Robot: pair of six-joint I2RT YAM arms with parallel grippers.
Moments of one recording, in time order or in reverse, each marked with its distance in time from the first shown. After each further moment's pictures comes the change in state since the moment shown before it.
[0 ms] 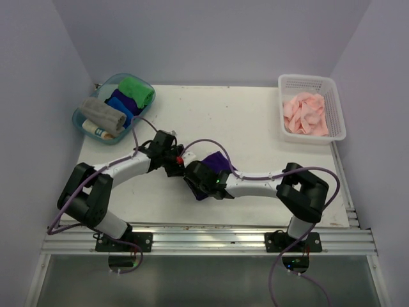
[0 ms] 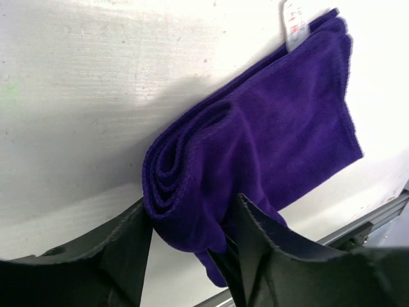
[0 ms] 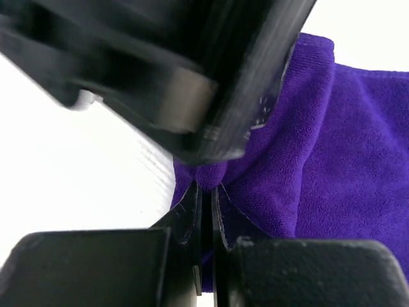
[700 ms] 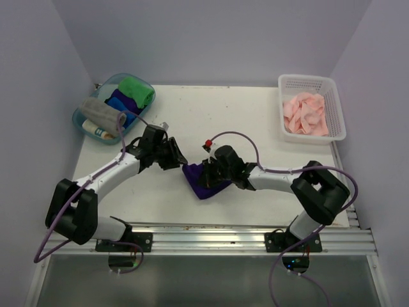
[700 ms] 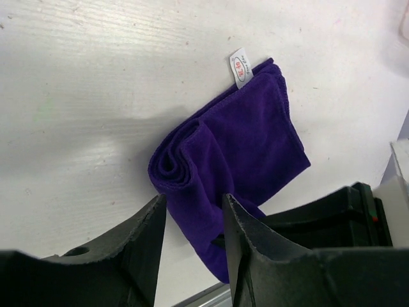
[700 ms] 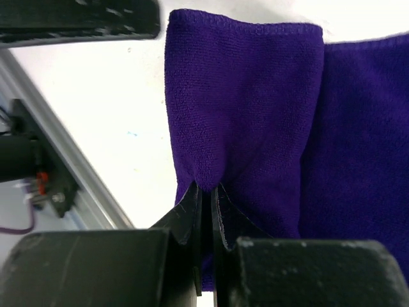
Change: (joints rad) left arm 0.054 -0.172 0.018 -0.071 -0.024 0.016; right arm -0.274 -0.151 -0.229 0.266 -0.579 0.276
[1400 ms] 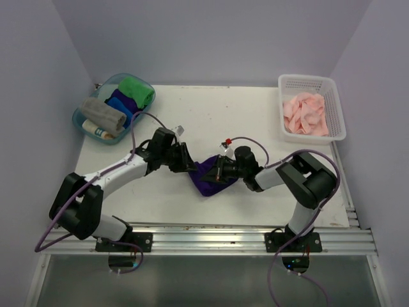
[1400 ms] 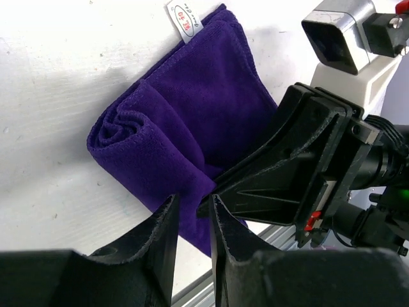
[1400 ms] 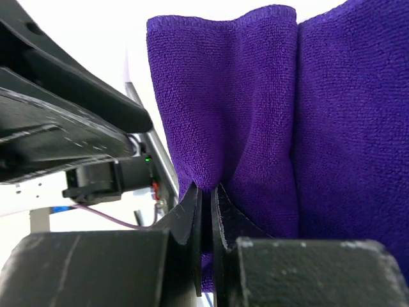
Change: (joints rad) left arm -0.090 0.038 -0.013 0.104 0.125 0.060; right arm -0.221 0.154 -0.211 0.578 -0.377 0.473
